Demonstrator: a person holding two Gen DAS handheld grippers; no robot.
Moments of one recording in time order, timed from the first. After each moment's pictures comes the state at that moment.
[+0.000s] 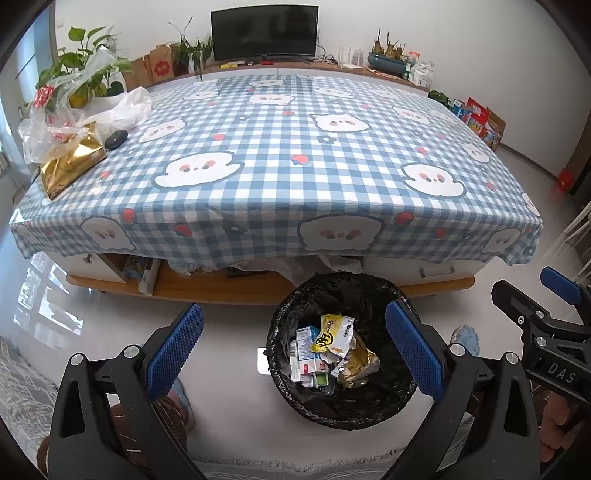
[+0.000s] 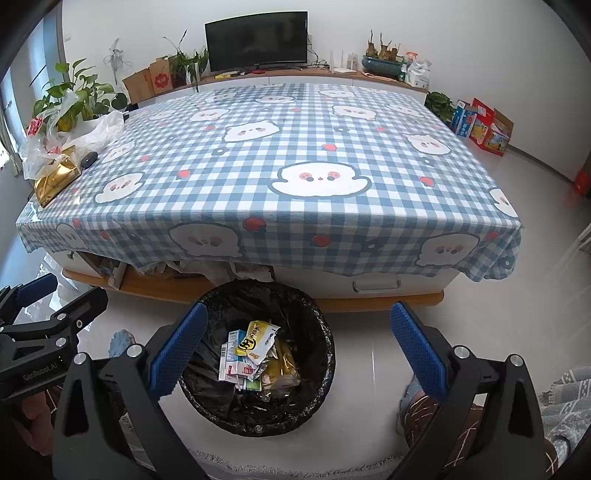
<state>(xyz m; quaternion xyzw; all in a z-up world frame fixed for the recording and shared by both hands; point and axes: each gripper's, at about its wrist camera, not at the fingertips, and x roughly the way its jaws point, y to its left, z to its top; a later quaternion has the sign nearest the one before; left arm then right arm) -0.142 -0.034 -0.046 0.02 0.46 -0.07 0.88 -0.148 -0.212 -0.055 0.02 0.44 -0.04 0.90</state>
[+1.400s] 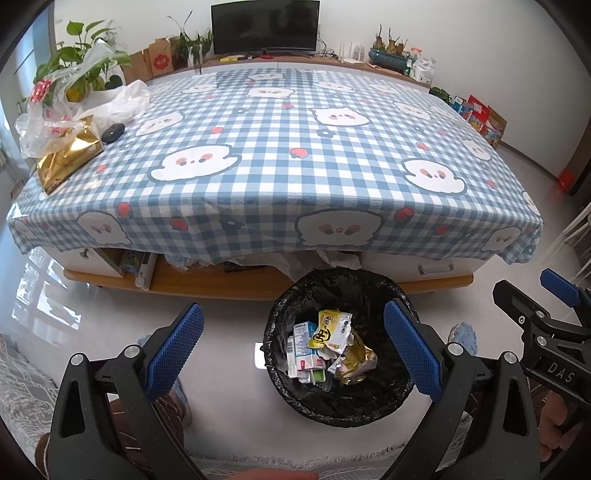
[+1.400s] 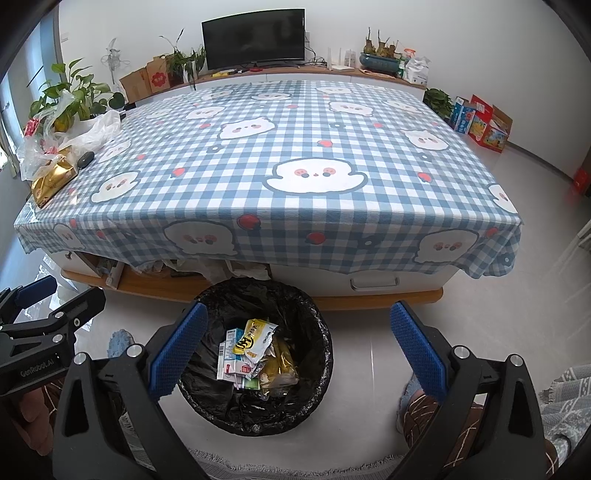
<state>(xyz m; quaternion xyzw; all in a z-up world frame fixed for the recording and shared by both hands) -0.139 -0.036 -0.051 0.01 0.47 -0.07 0.88 -0.148 -0.218 -0.058 0.03 0.44 -0.05 0.89</state>
